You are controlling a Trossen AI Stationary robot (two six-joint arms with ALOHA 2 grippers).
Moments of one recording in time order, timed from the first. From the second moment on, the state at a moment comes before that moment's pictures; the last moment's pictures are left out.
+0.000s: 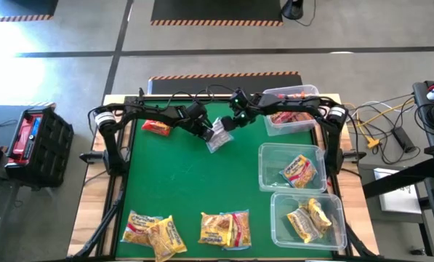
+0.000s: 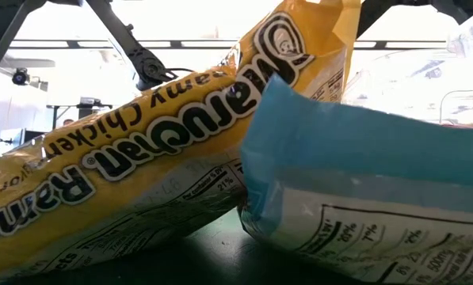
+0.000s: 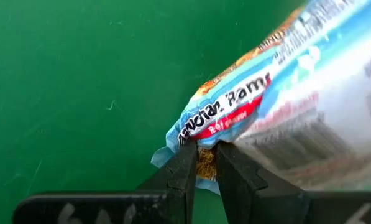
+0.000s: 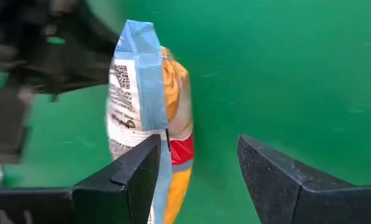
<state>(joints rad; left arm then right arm) 0.49 1.92 1.00 -0.22 0.16 -0.49 -0.51 1.92 1.31 -0.36 -0.40 0.60</state>
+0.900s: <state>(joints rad) 0.49 1.92 1.00 -0.23 0.15 -0.49 -0.51 1.91 1.30 -0.32 -0.55 0.57</state>
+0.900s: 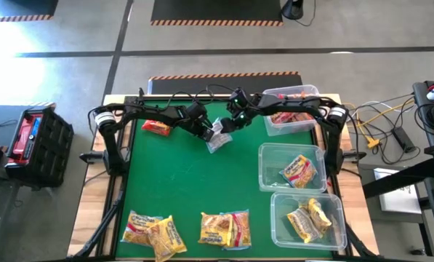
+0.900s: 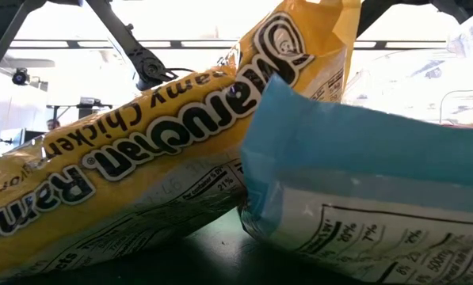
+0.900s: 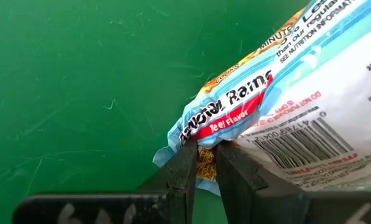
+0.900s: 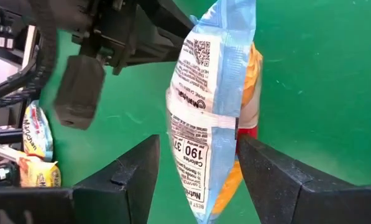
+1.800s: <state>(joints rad) 0.49 1.92 1.00 -0.23 0.15 -0.50 -0.53 1.95 1.29 -0.30 -0.61 0.51</state>
